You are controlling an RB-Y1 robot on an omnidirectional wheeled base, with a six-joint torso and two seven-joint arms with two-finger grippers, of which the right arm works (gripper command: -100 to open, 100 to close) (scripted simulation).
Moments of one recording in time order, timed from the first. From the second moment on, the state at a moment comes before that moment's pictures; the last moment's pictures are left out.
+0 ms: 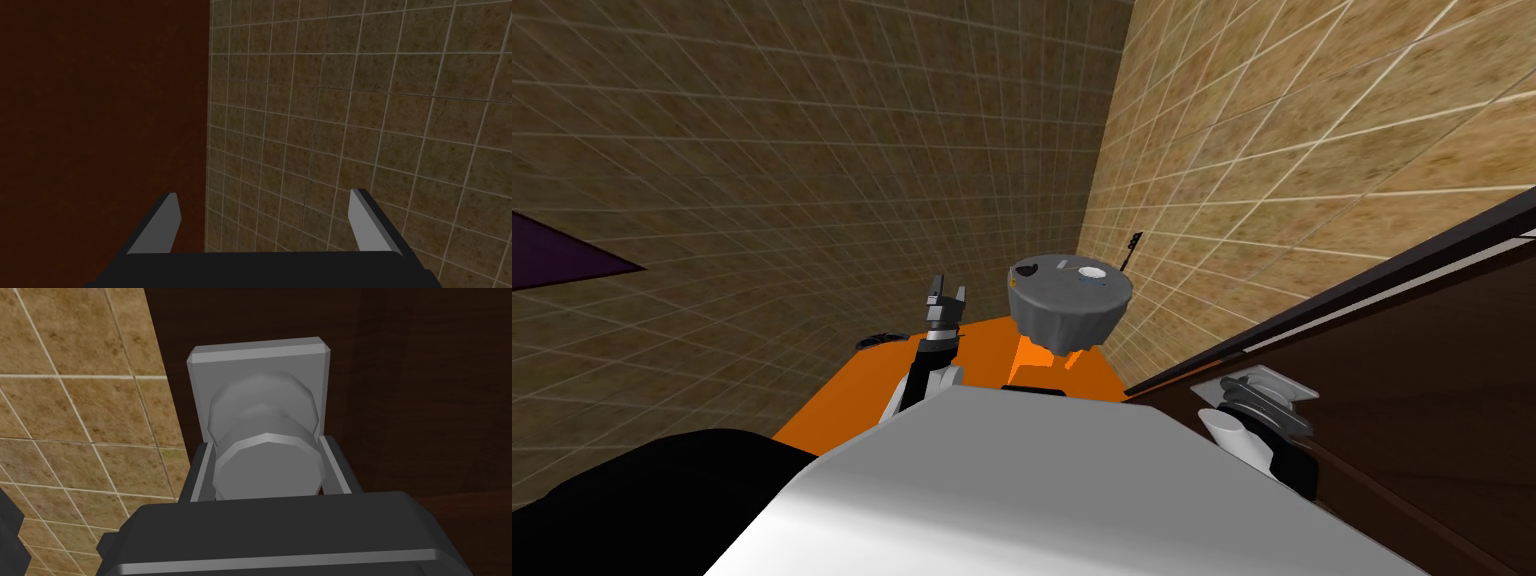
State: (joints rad) arm 0.25 -0.49 -0.39 -1.05 -1.29 -0.59 -0.97
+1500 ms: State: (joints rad) arm 0.26 -0.48 -0.26 -1.16 -1.21 -0.54 -1.04
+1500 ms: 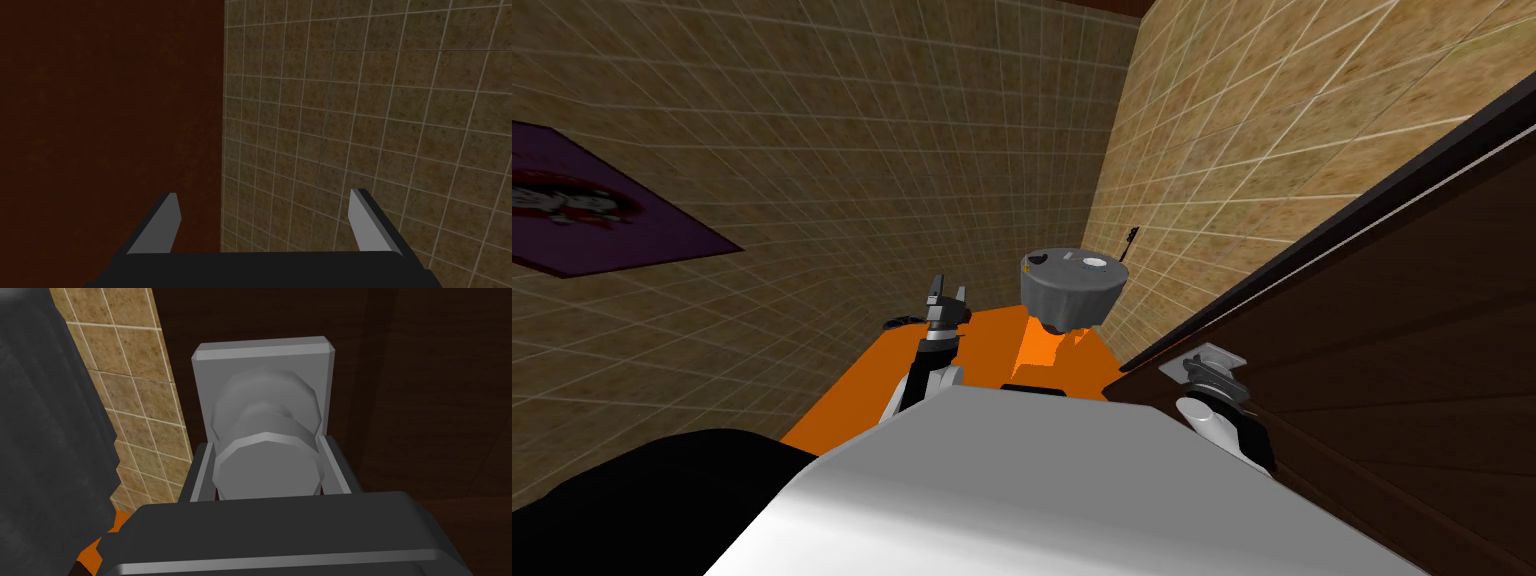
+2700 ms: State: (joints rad) arm 0.28 -0.49 -0.15 -1.23 -1.17 -0.53 -1.06
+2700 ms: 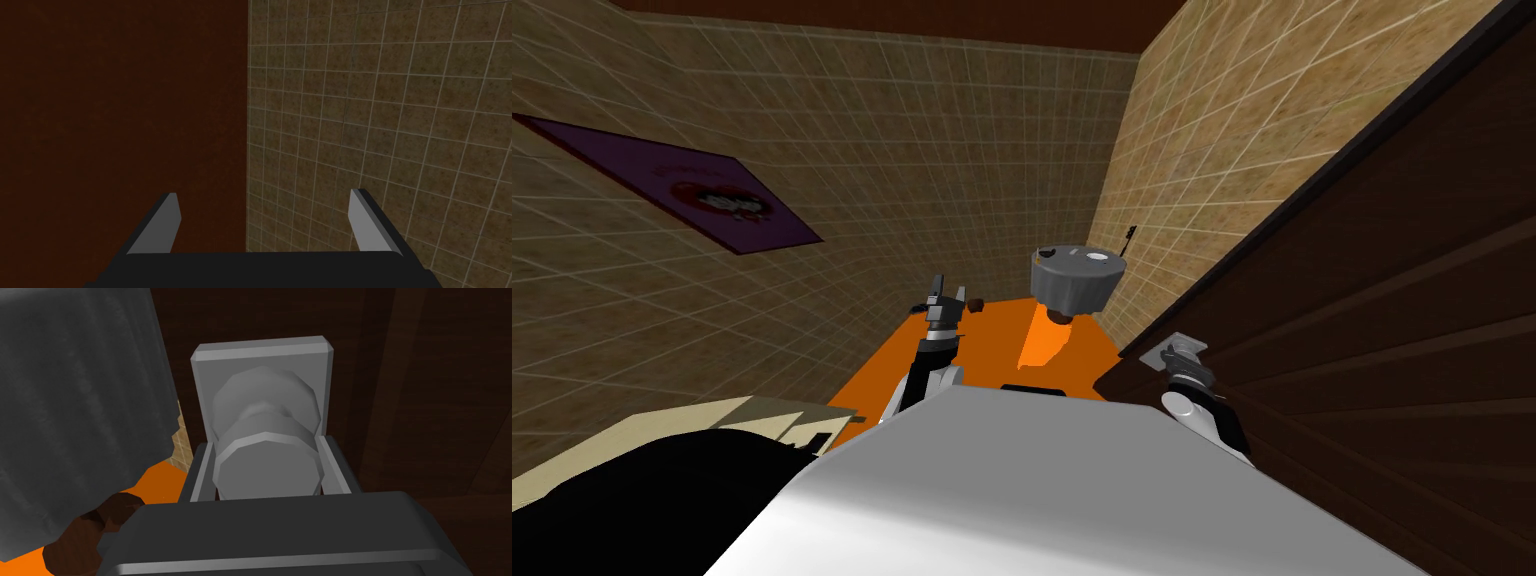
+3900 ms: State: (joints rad) arm 0.30 -0.51 -0.04 -1.32 -1.12 -0.52 -1.10
